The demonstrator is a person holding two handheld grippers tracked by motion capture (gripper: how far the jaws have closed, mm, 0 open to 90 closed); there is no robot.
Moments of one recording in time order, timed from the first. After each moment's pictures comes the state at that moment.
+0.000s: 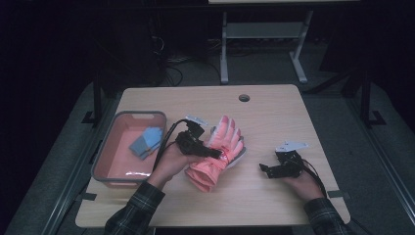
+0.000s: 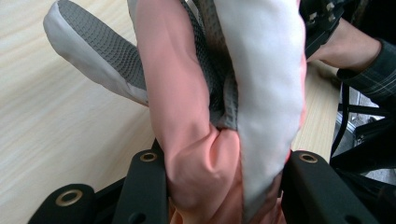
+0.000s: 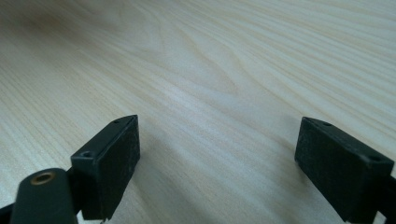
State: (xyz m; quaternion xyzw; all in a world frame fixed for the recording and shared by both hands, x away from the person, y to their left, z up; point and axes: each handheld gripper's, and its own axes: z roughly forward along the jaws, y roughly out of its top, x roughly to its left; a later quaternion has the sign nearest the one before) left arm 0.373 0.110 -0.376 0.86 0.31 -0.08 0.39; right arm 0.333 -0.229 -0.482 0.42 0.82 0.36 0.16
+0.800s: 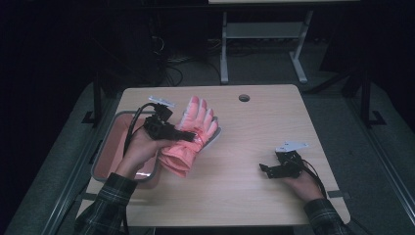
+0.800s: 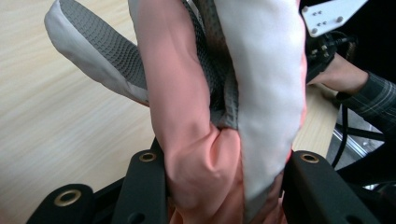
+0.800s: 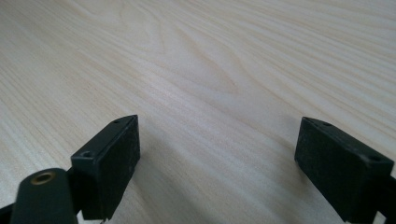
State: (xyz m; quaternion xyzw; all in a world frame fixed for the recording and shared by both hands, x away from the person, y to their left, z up) left arm 0.381 0.187 -0.322 0.84 0.36 -0.04 0.41; right arm 0.333 -0.229 -0.482 0.42 0.82 0.36 0.16
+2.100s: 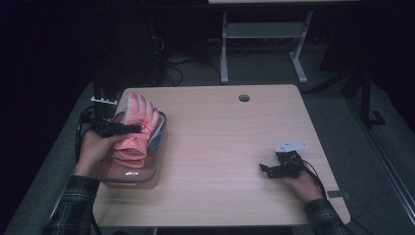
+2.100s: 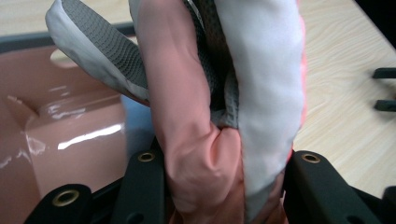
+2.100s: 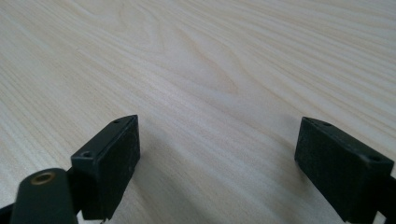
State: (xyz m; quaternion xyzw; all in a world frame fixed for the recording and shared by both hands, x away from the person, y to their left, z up) left arm 0.396 0.326 -0.347 0.77 0.52 0.05 0.37; right arm 0.333 -0.229 -0.482 0.42 0.82 0.36 0.16
